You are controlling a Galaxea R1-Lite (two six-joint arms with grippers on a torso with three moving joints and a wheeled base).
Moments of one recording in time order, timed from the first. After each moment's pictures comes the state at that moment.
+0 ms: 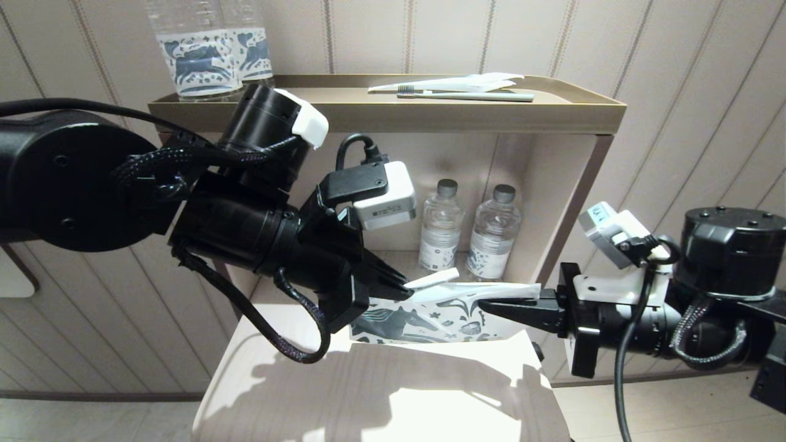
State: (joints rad) left arm -0.73 1.75 -1.46 0.40 -0.47 0.67; right arm 0.38 1.50 -0.60 -0.74 0.77 -0.10
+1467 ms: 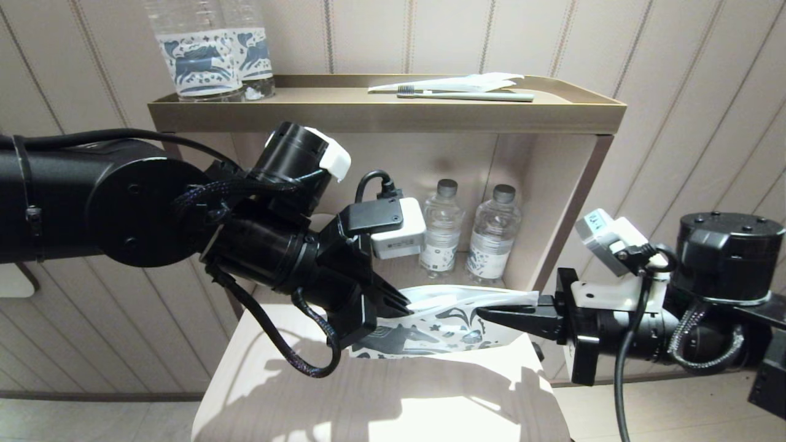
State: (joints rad) left arm -0.74 1.81 -1.43 0.40 -0.46 0.70; right arm 0.39 1.51 -0.58 -0.74 0.79 -0.12
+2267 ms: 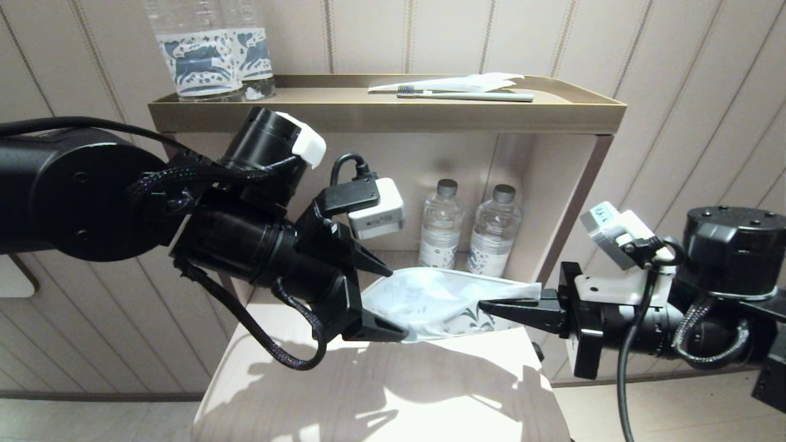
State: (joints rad) left arm -0.71 1.75 -1.40 0.40 -0.46 0.59; right arm 0.38 1.50 -0.60 -0.73 0.79 -0.11
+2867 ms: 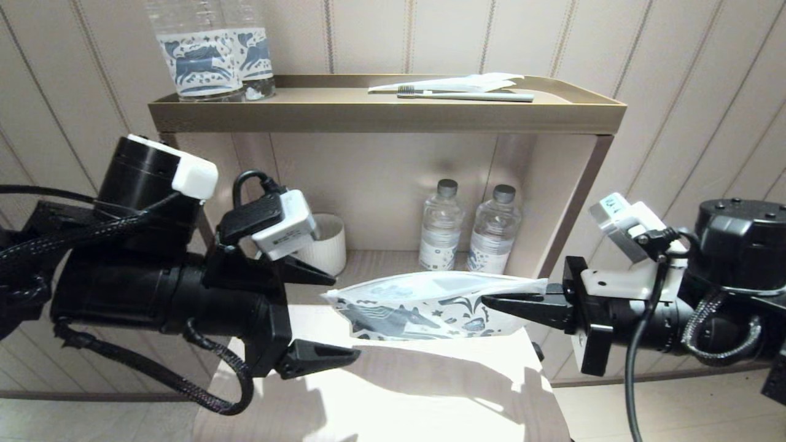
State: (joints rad) left arm -0.61 1.50 -1.01 0.14 -0.47 0.44; right arm 0.38 1.48 -0.61 -0.72 0.81 -0.09
